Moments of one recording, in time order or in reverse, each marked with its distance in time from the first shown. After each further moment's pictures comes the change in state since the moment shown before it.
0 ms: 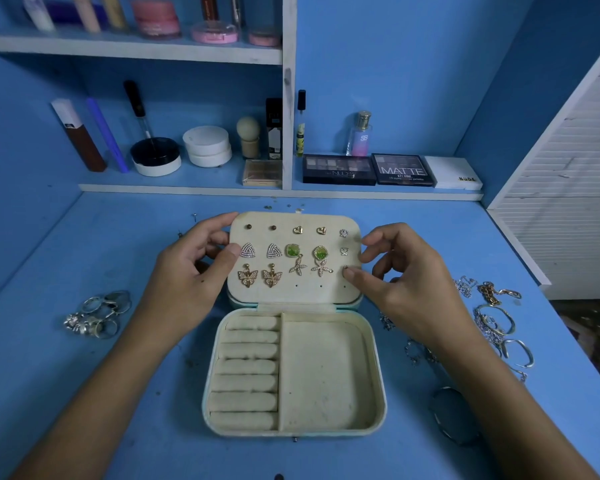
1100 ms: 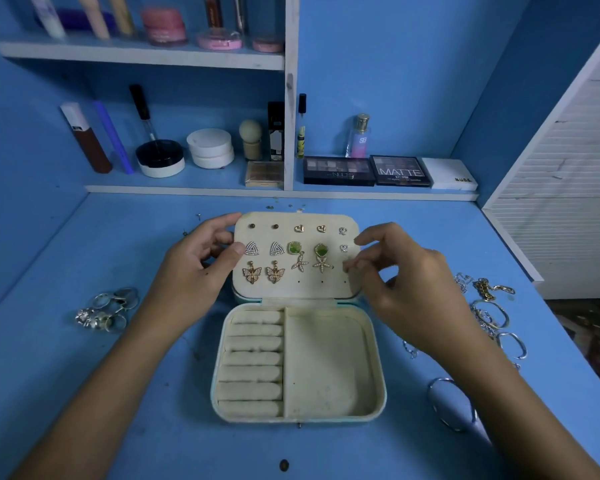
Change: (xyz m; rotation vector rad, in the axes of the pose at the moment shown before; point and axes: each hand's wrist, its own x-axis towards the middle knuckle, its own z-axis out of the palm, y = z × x) left_hand 0.000 0.008 -0.004 -0.012 -0.045 -0.071; right_hand -0.016 -0.023 -0.001 -0.307 -0.001 -0.145
